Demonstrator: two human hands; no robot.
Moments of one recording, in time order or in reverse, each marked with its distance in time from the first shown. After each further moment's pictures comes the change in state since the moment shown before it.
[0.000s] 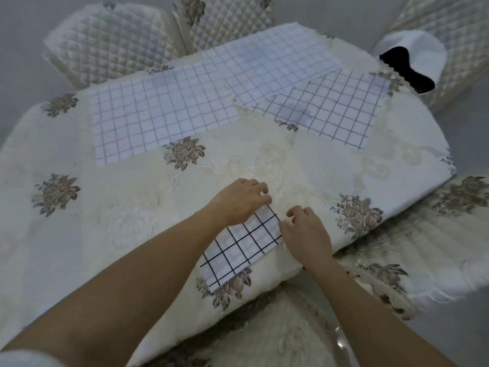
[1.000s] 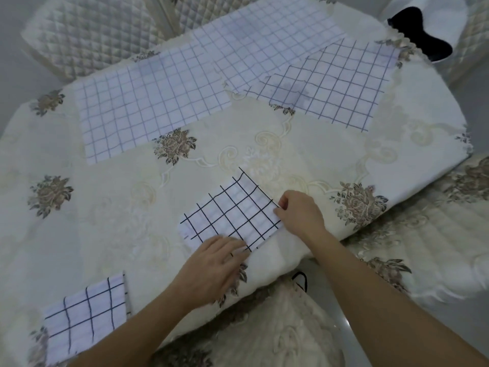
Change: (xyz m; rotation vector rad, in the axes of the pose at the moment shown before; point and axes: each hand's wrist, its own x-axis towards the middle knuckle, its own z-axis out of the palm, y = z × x) left_hand -0.117 0.082 0.047 -0.204 0.177 -0.082; right_hand 0.046 0.004 -0.002 0.103 -0.186 0.073
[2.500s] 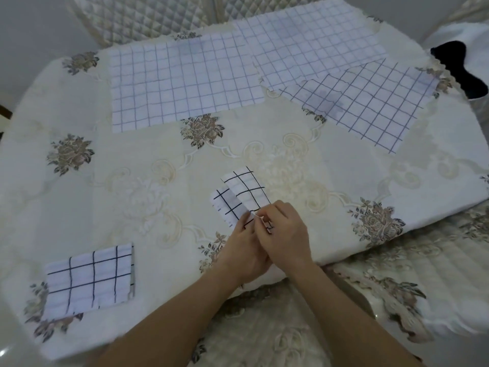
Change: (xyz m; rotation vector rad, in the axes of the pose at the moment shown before) left_hand 0.055 0.024 0.031 0.070 -0.087 -0.291; right_hand -0.053 -0.037 0.046 0.058 0.356 -0.644
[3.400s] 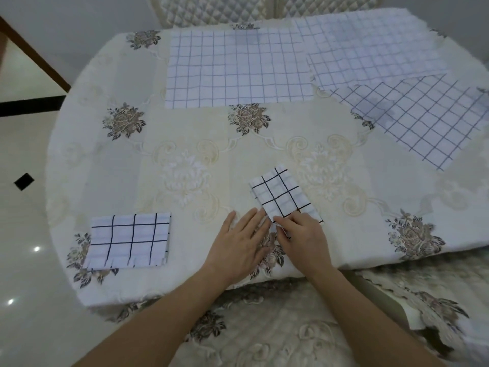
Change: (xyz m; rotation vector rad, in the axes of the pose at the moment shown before) left_hand -0.087 -0.037 0.013 0.005 -0.010 -0.282; right_hand -0.025 0.018 0.044 -0.152 -0.154 -0.226
